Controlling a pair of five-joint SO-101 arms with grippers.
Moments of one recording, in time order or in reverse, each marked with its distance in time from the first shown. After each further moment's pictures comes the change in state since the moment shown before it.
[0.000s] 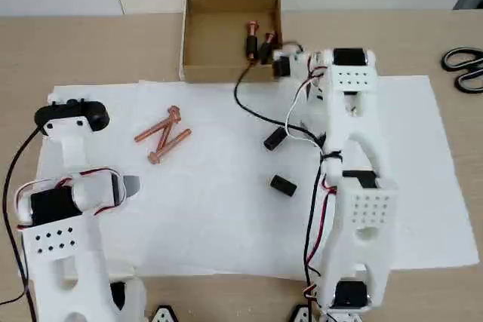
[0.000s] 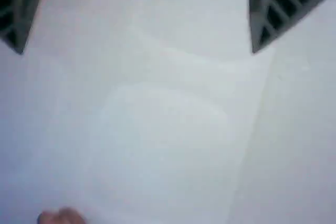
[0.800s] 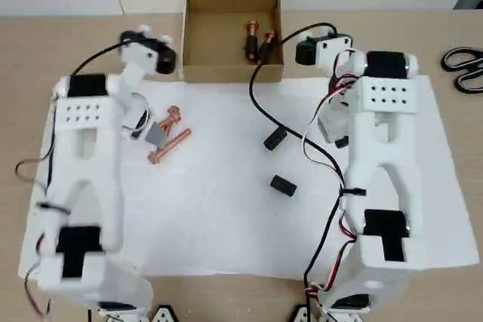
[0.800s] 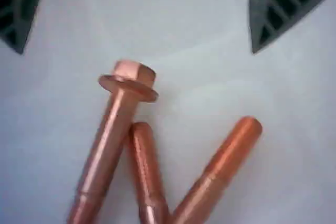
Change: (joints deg) left arm 11.2 56.4 -48.2 4.0 -29.1; right arm 1.8 -26.6 22.2 0.5 -5.8
